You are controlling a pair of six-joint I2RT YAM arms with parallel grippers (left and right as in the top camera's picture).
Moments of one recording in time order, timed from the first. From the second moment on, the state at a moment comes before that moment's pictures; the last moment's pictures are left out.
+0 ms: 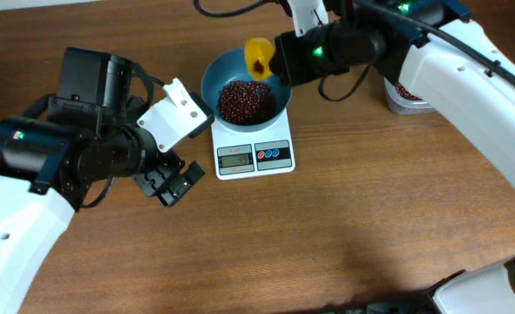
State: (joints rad) left arm -0.31 1.26 1.14 -0.96 0.24 0.63; right arm 0.38 1.64 1.51 -0.79 -0.29 0.17
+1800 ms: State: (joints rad) left arm -0.31 1.26 1.14 -0.96 0.24 0.63; right arm -0.11 1.66 1.58 -1.05 -0.67 0.04
